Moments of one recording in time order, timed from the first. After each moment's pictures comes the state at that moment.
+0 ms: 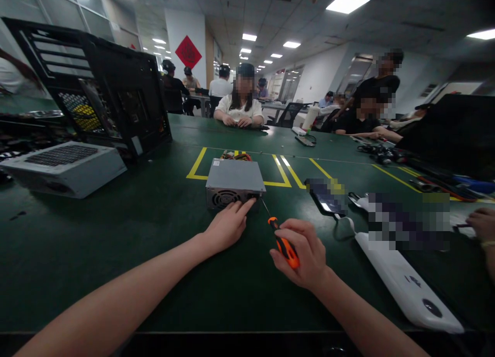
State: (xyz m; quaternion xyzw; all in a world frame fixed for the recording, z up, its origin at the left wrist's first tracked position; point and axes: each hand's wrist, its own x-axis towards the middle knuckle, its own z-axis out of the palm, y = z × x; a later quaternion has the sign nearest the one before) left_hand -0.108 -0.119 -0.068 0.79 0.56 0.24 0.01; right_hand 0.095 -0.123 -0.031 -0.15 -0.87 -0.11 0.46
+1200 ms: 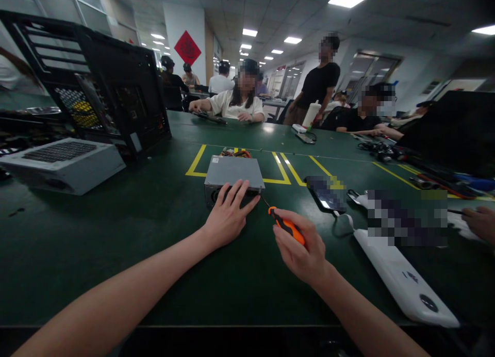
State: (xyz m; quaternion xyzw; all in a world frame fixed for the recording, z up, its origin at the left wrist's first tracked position) left_hand -0.102 -0.126 -0.056 0.78 0.55 0.21 -0.20; right_hand 0.096 -0.115 -0.042 -0.14 -0.85 -0.16 0.47
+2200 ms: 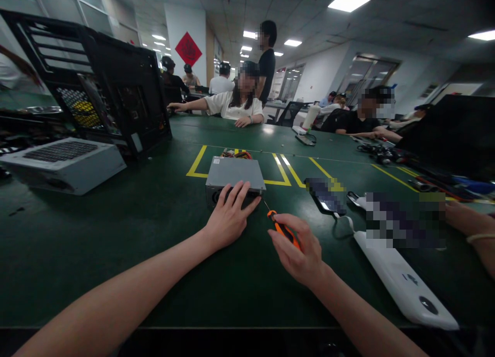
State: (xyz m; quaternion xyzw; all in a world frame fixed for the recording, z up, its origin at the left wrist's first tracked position) left_hand -0.102 -0.126 -0.055 0.78 0.54 0.21 -0.21; right_hand 0.091 -0.117 -0.042 -0.14 -0.86 -0.18 0.45
